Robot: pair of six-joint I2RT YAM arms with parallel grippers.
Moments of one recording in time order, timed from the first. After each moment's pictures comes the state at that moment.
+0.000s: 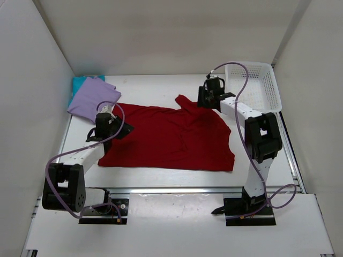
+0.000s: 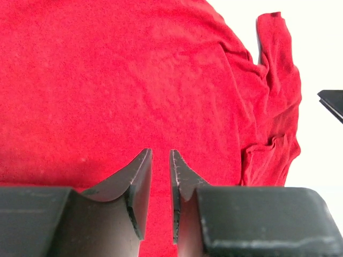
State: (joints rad) left arm -0.11 1.29 0.58 0.11 0.20 -0.72; right arm 0.33 1.94 1.44 -0.25 0.09 0.32
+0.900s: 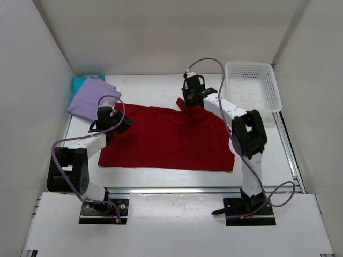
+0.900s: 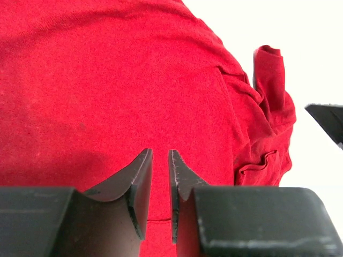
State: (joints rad) left arm -0.08 1.47 0.70 0.15 0.23 -0.76; right arm 0.44 2.15 1.76 -0.43 0.07 0.20
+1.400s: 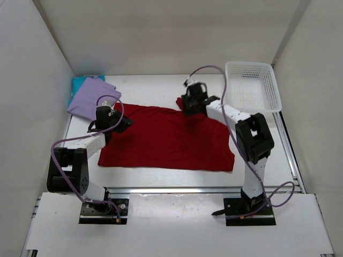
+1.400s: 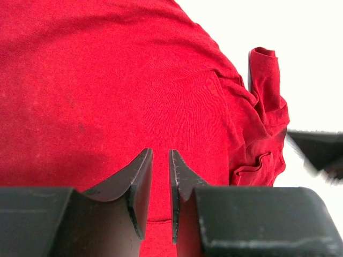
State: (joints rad) left arm -0.06 1.47 0.70 0.16 0.25 -0.78; right arm 0.55 1.94 1.42 -0.31 0.03 0.20
